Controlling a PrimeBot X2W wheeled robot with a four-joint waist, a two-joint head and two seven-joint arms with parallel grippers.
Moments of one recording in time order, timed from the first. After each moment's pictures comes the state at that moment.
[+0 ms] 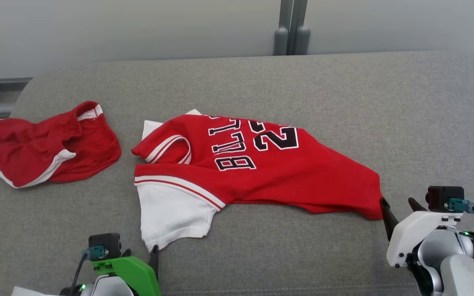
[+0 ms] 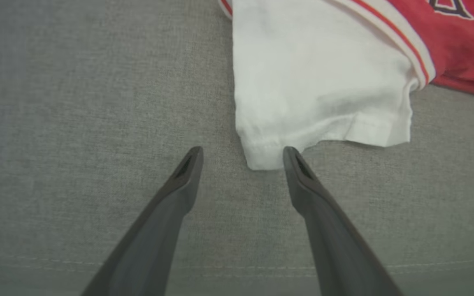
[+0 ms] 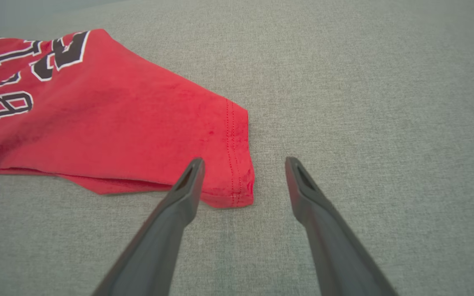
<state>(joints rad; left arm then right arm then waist) -0.10 0.16 -0.28 0.44 -0.47 0.05 0.19 -0.12 -0.05 -0.14 0.24 0.12 0.13 0.28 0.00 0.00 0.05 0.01</state>
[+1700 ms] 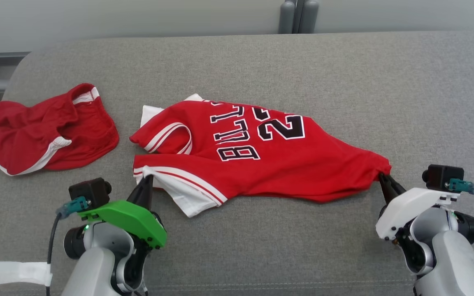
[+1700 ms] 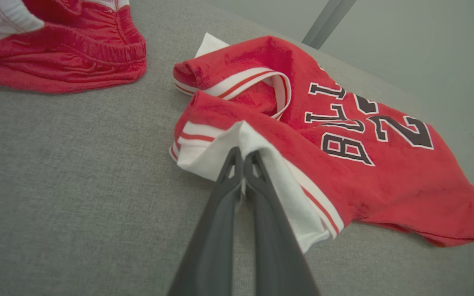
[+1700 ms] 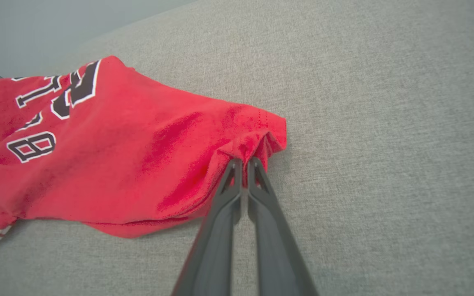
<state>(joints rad) -0.25 0.11 -0.25 0.38 -0.60 0.01 0.09 -0.24 -0.05 -0.10 0.39 0.27 0.13 0.20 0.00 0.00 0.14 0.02</state>
